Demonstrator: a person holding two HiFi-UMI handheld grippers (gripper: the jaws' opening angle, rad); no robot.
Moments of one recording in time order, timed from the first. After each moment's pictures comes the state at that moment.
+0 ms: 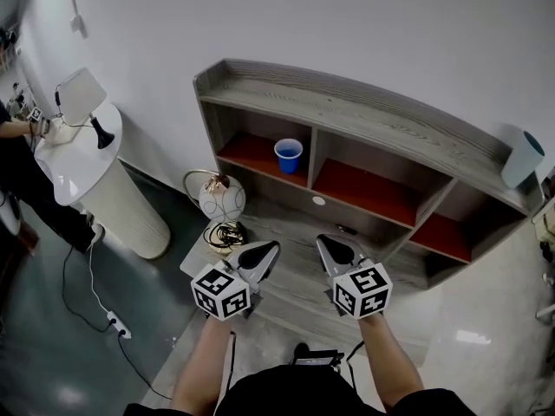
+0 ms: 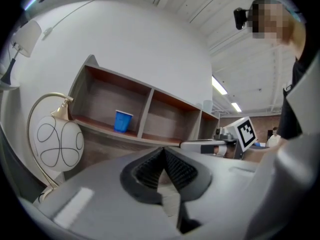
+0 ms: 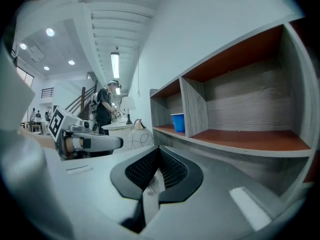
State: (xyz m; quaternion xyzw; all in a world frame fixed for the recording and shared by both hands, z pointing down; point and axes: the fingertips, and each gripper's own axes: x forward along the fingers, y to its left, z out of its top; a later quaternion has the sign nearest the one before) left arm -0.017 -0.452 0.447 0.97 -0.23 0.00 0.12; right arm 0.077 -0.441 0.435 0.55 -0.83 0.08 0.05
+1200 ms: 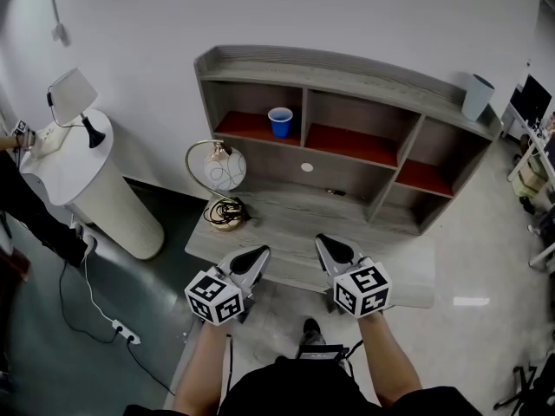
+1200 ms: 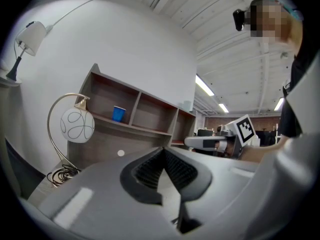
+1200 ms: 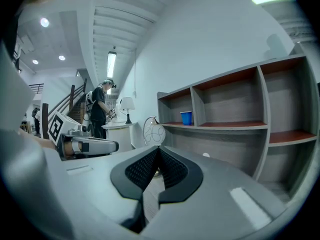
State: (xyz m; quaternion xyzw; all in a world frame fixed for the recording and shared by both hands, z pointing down) left arm -0.109 -0.337 0.473 0.98 -0.17 0.00 0.13; right arm 0.003 -0.308 0.447 0.61 -0.79 0.08 0.03
